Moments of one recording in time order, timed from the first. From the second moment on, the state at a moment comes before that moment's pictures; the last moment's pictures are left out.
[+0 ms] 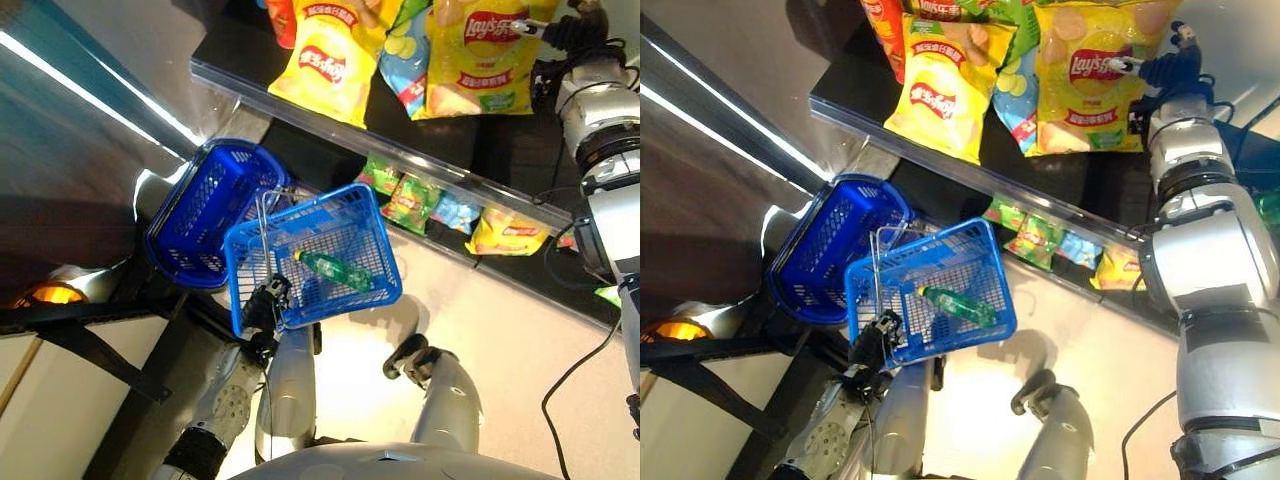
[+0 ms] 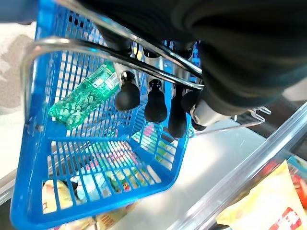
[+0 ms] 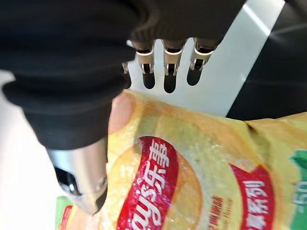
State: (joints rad) left arm 0.07 0.28 -0.33 0.29 -1.02 -0.18 -0.05; right arm -1.51 -0.68 0.44 1.42 0.45 -0.06 -0.17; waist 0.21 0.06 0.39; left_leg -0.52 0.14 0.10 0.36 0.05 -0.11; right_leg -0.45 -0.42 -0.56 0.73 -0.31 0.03
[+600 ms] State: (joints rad) left arm 0.08 0.30 -0.33 0.26 -1.02 -0.18 -0.06; right arm -1.53 -0.73 0.48 1.49 0.43 -0.06 -0.14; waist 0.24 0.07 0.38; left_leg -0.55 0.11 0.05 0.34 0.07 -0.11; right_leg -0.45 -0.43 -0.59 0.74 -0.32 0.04
